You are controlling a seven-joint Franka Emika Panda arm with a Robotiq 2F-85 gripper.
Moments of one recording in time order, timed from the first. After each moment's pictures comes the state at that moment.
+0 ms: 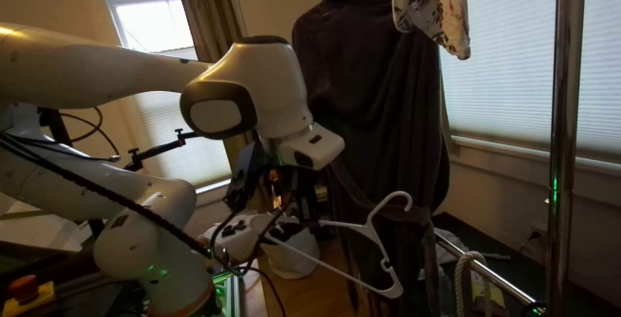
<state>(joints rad) -0.17 -0.83 -0.36 -2.76 -0.04 1.98 -0.12</state>
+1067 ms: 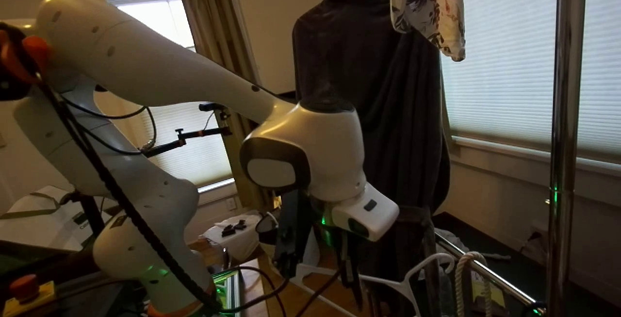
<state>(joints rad) -0.20 -0.41 -0.39 -2.72 0.03 2.27 -0.26</state>
